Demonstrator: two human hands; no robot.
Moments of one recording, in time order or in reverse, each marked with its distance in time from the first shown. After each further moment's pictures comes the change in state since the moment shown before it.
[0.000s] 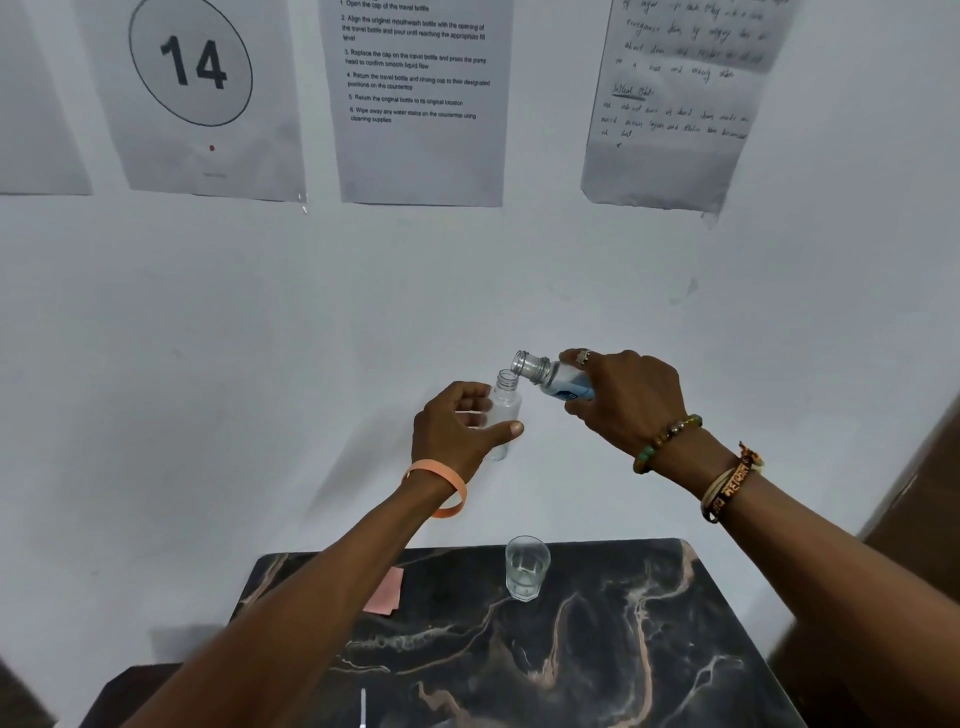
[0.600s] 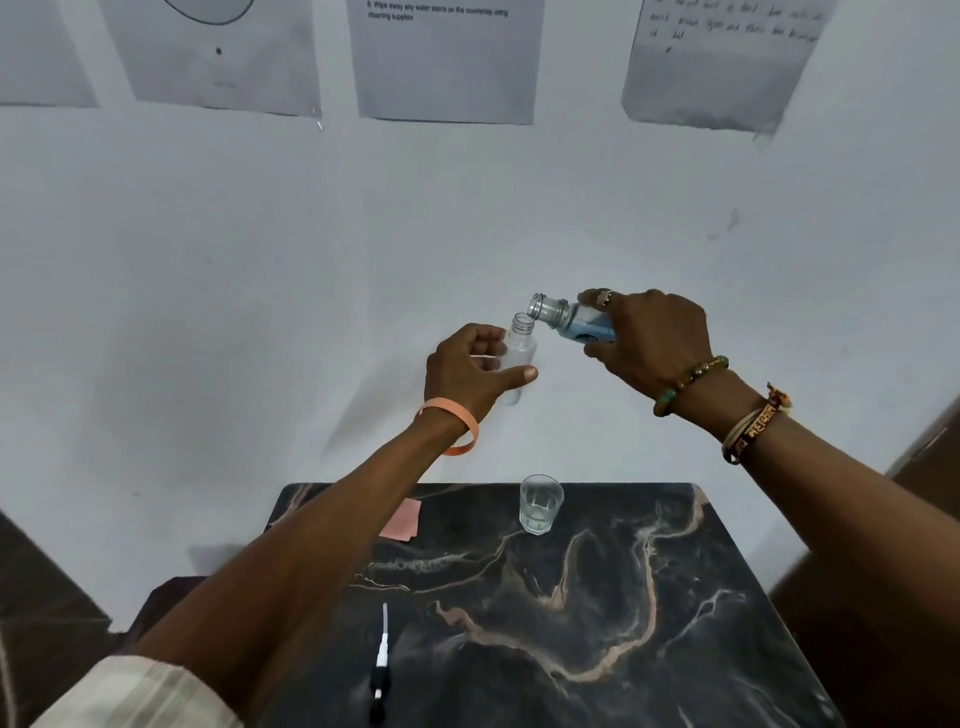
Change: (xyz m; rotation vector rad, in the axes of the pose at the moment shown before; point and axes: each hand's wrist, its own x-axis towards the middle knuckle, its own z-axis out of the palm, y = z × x) left_hand -0.007 -0.010 -0.010 0.017 -0.002 -0.021; right_hand -0.007 -0.009 0.003 -0.007 0.008 -0.061
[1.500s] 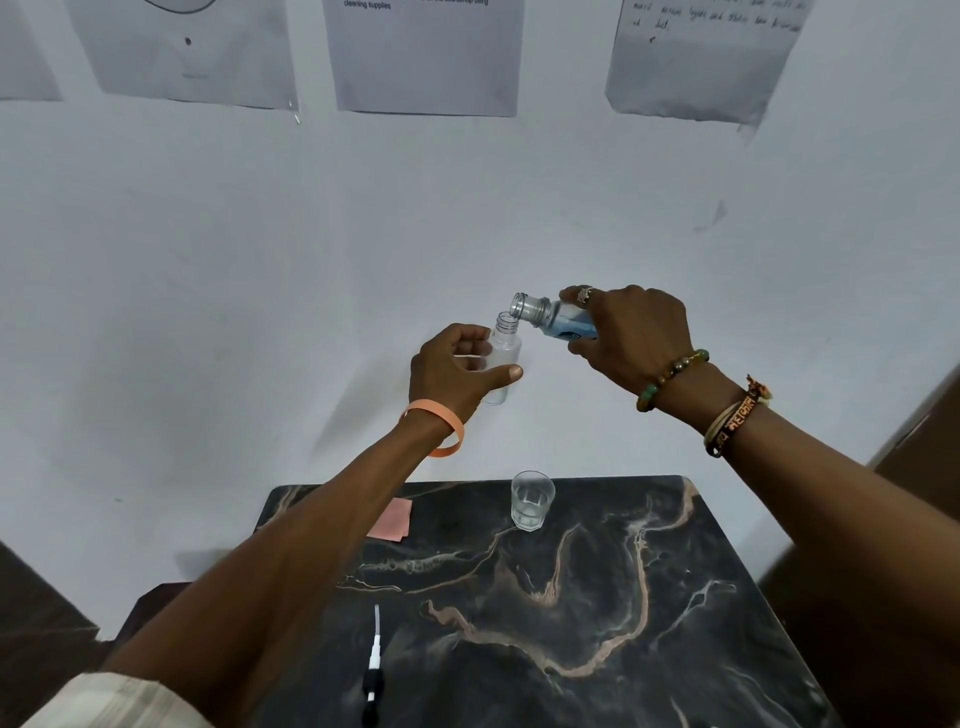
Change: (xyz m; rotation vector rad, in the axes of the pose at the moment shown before) left_hand 0.004 -0.009 0.003 0.015 0.004 -0.008; right_hand 0.003 -0.002 0.006 -0.011 -0.010 -0.006
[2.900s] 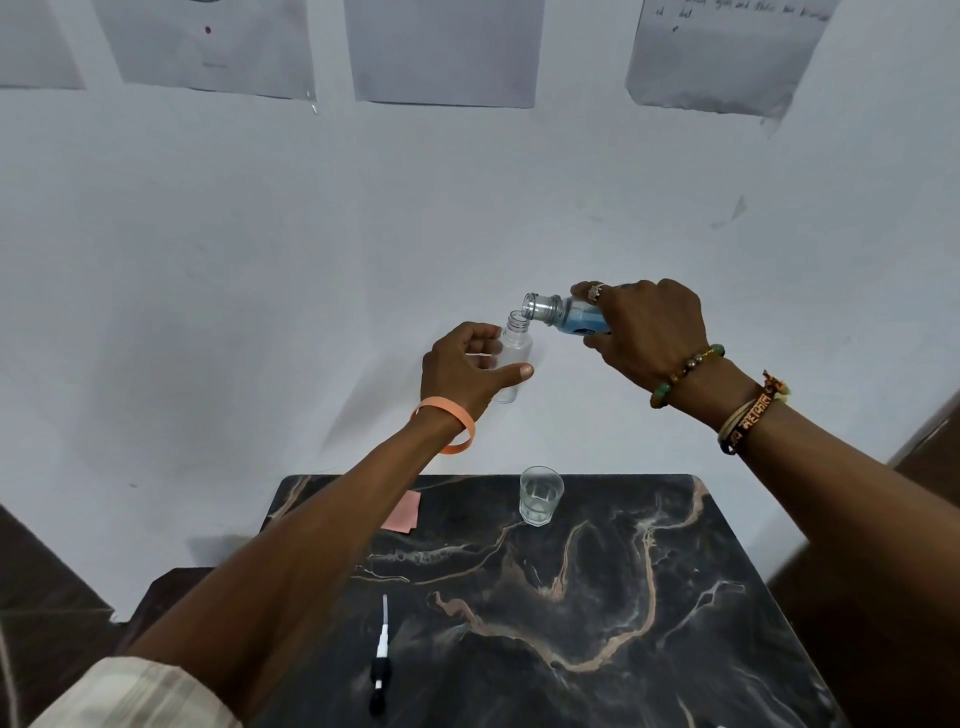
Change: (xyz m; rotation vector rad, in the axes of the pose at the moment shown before) left_hand -0.003 -0.004 -0.001 0.008 0.001 -0.017; right_hand -0.002 -0.003 -0.003 -0.025 0.029 -0.075
